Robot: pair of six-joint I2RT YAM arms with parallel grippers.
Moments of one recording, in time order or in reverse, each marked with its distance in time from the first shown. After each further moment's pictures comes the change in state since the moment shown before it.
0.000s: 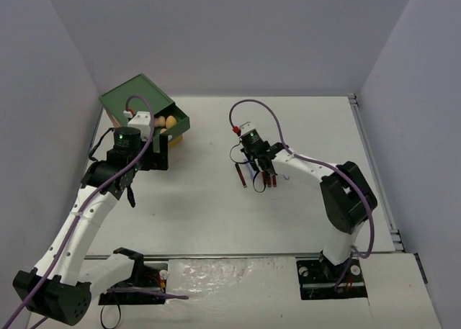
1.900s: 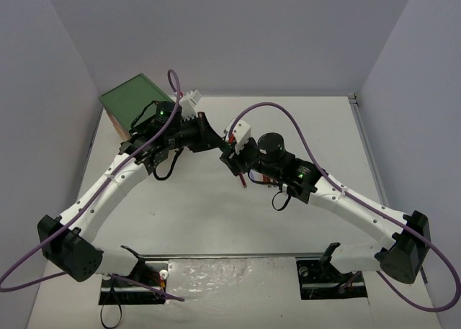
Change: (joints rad) left arm -0.245 0.326 0.257 0.227 0.559 -0.567; right arm 0.214 -0.521 -0.092 0.243 -0.420 -0.205
